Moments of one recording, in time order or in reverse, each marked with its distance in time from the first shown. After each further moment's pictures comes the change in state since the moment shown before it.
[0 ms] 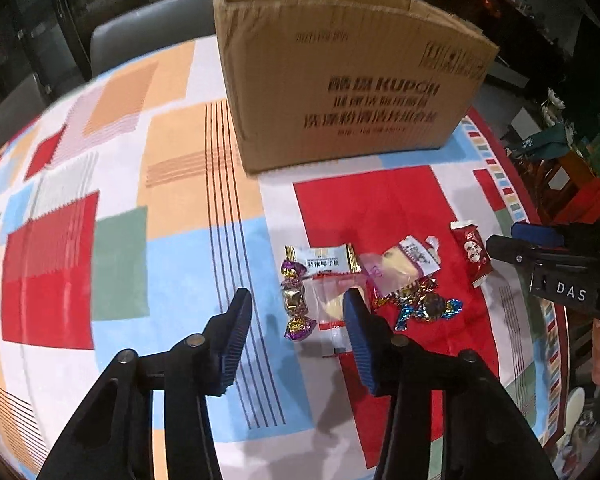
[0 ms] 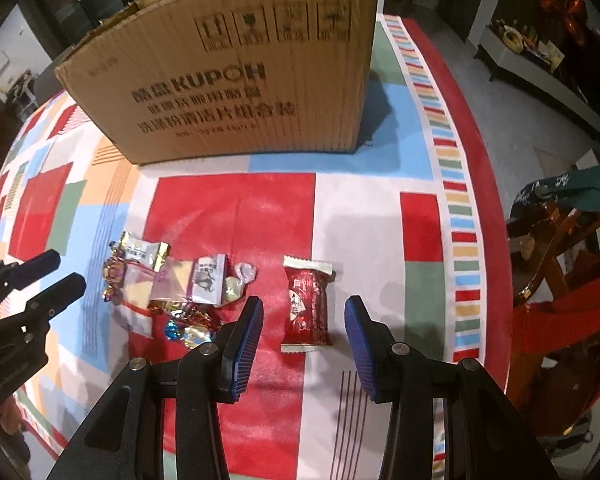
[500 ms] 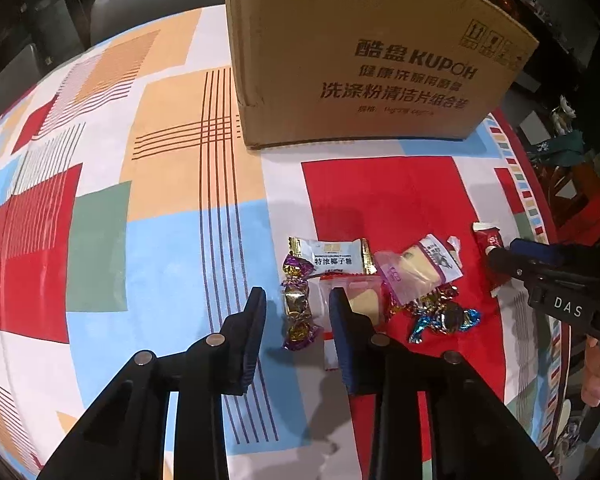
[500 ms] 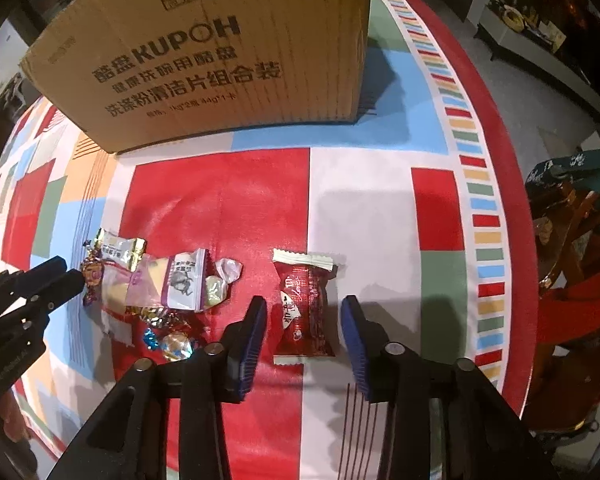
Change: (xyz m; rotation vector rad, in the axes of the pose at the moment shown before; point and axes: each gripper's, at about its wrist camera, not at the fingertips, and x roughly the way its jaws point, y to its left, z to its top) left arm 0.030 0.009 0.004 -0.060 0.065 -0.010; right arm 0.030 -0.006 0.004 0.035 0.061 0.013
